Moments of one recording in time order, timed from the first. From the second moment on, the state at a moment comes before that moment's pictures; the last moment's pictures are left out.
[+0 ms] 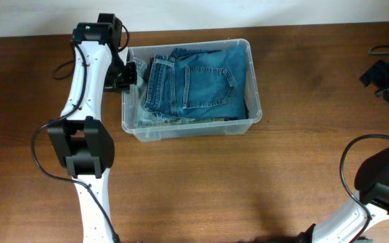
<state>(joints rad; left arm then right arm) -0.07 2.41 2.39 -1.50 0.04 -0.12 -0.49 1.99 2.00 -1.32 0.13 0.42</state>
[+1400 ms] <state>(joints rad) -0.06 1.89 2.52 -1.68 0.10 -0.07 -0.49 1.99 2.00 -1.32 0.13 0.42</state>
